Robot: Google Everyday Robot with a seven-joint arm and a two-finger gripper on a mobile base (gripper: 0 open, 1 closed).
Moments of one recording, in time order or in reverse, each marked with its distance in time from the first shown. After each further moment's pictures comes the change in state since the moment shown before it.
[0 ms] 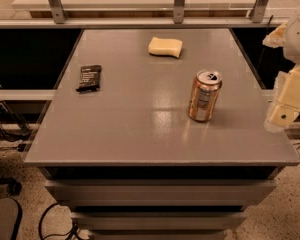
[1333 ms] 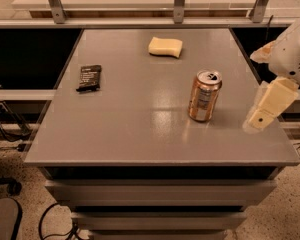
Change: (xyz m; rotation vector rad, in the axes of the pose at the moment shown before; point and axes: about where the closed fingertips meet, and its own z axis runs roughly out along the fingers) arm -0.005 -0.010 0.047 -0.051 -0.171 0.094
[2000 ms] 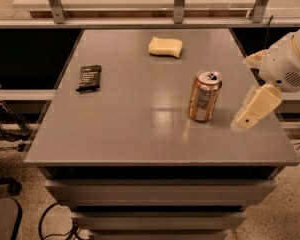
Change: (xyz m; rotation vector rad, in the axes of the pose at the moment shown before) arm -0.002 -0.016 0.034 0.017 -0.115 0.026
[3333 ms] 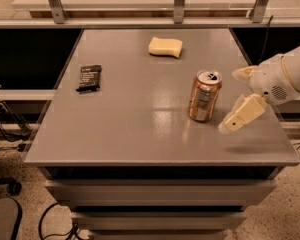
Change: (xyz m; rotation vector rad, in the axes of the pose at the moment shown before) arm 0.009 -0.013 0.049 -0.065 -0.177 0.082
